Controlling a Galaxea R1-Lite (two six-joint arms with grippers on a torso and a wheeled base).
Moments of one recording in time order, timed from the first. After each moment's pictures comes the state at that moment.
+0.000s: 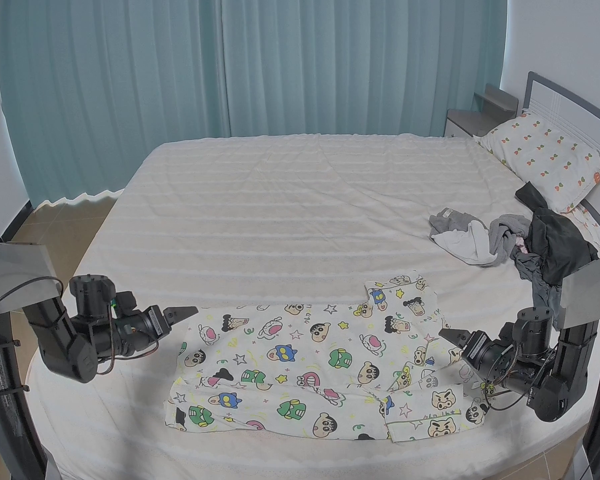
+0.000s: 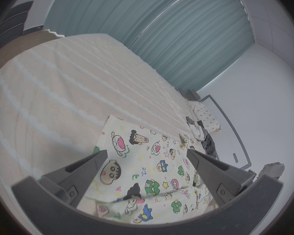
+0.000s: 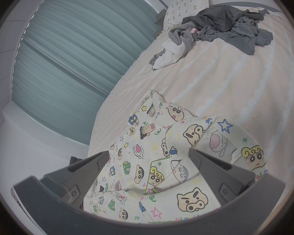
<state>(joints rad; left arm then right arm) 0.00 2.22 -0.64 -1.04 -0.50 -0.53 0.22 2.23 -0.17 -1.55 0.08 0.87</state>
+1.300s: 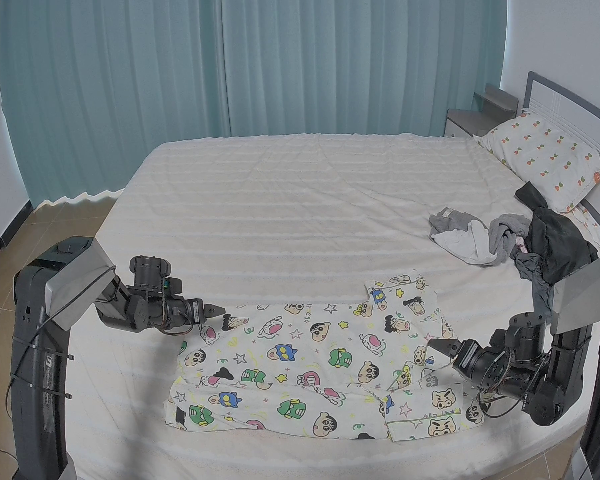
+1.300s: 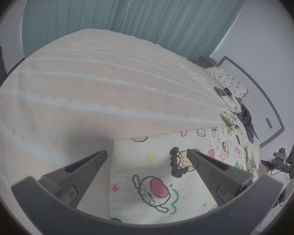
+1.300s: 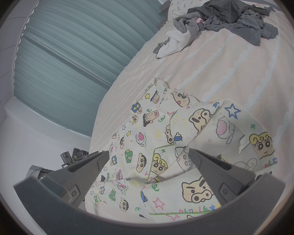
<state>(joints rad) -0.06 2.57 -1.33 -0.48 -0.35 -0.17 0.26 2.25 -0.17 -1.55 0.13 0.86</state>
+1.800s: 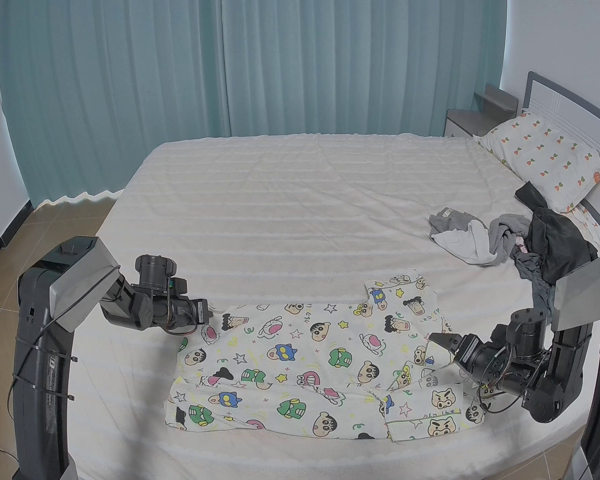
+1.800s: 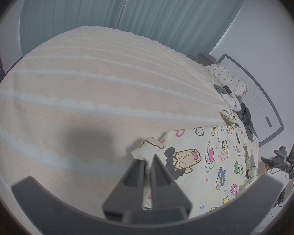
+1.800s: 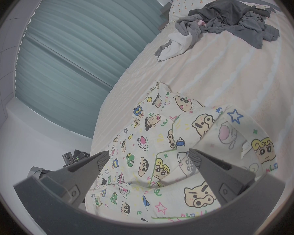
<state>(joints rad) -0.07 2.58 -1.36 -0.44 -0.34 -0.18 0.24 2.25 -0.20 -1.55 0.13 0.85</state>
